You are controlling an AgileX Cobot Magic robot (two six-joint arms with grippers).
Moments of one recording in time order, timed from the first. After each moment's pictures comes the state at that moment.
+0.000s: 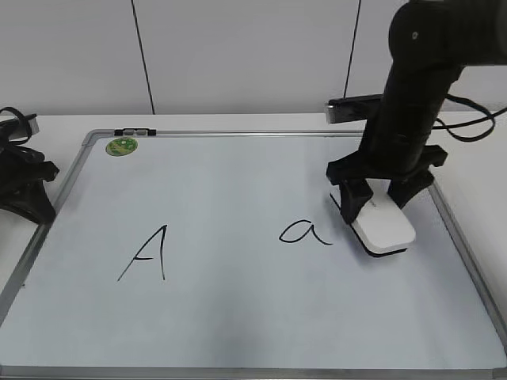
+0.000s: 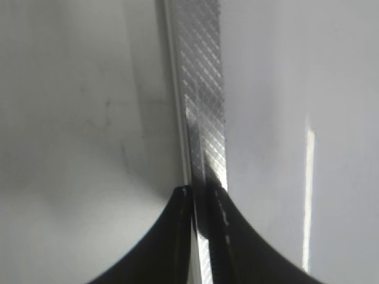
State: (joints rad) left arm 0.12 2.16 -1.47 -0.39 0.95 0.41; right arm 0.29 1.97 -1.49 0.08 1.14 -0.03
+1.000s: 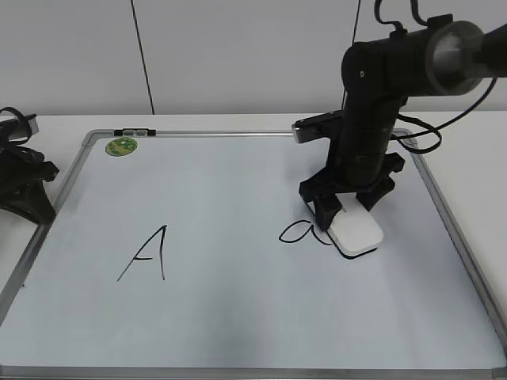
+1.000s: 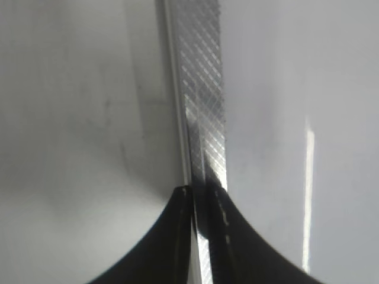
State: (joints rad) left arm 0.12 2.16 -1.47 -0.39 0.95 0.41; right arm 0.34 2.17 -1.63 0.03 1.05 -0.07
